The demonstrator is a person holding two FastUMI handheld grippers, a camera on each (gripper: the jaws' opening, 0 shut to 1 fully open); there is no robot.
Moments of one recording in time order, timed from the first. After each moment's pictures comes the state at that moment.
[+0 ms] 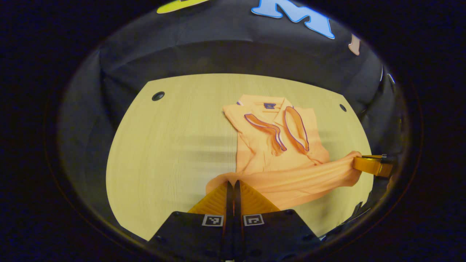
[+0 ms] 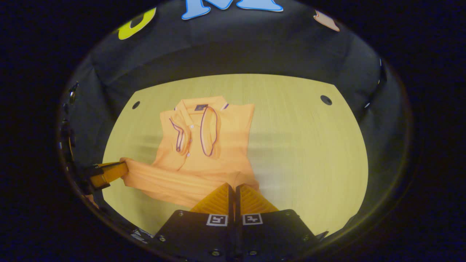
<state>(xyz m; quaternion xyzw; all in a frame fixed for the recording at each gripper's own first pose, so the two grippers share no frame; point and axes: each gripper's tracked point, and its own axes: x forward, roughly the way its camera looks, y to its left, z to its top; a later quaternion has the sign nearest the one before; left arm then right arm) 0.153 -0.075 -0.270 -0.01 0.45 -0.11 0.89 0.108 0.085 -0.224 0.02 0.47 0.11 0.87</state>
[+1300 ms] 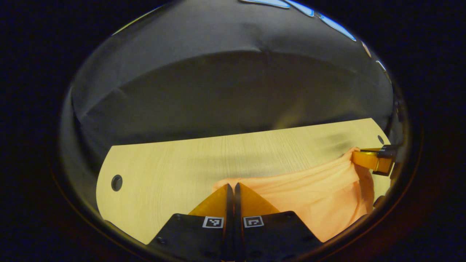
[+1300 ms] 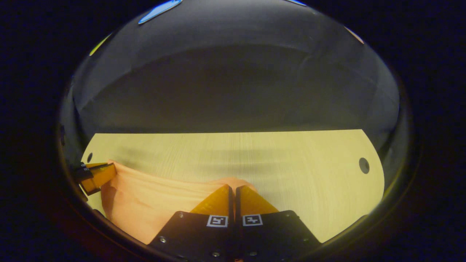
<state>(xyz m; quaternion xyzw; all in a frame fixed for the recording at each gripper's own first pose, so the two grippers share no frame) 0.465 -0.154 -0.311 0.04 0.31 -0.13 0.94 0.412 0.109 -0.296 0.01 0.34 0.06 0.94</state>
